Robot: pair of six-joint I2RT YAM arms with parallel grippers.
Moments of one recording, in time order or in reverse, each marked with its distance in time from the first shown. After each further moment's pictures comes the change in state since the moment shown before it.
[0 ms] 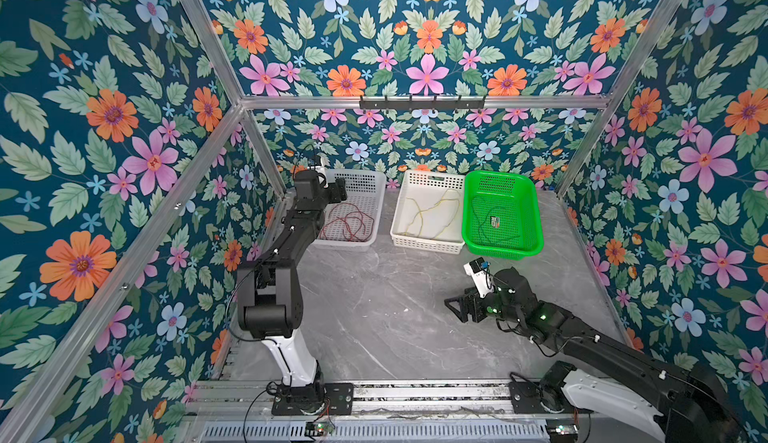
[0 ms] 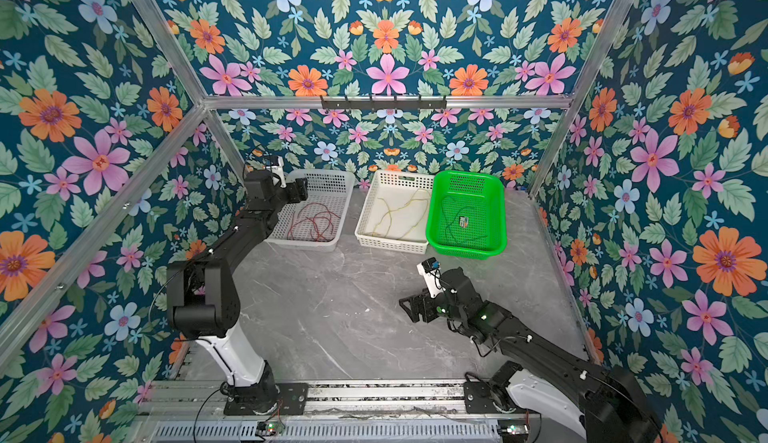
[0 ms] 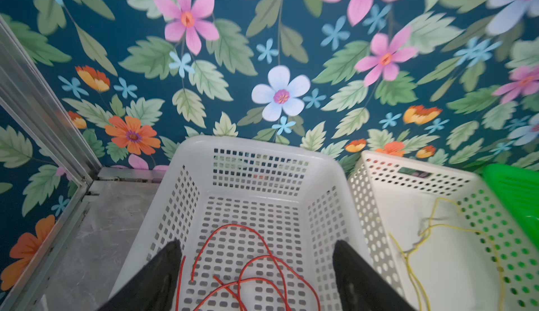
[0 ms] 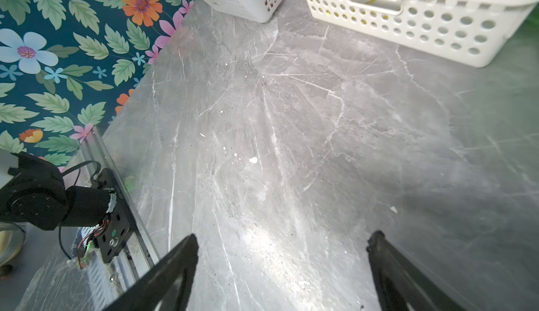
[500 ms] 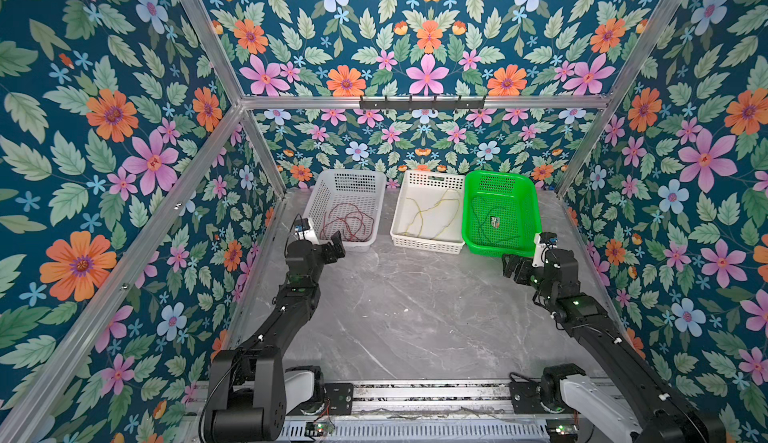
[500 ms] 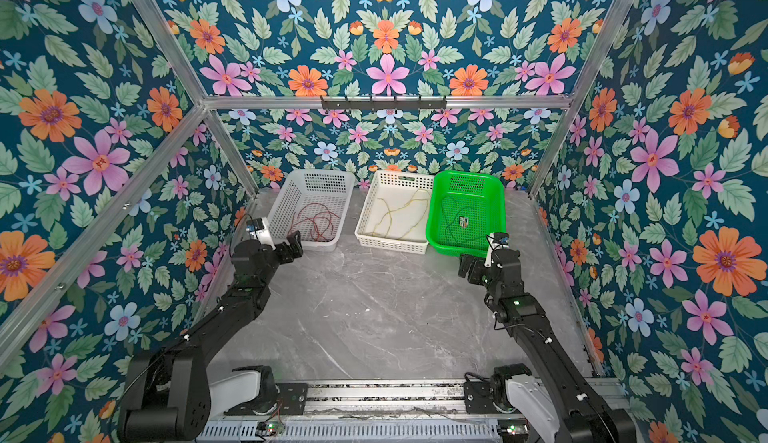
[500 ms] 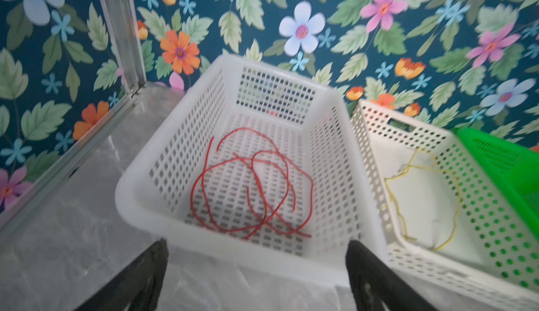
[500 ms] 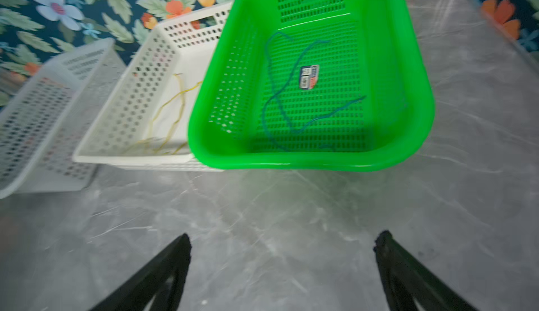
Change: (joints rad) left arm 0.000 -0.491 -0.835 0.280 -0.120 -0.090; right arm -0.558 -0.010 -0.001 0.049 0.221 -0.068
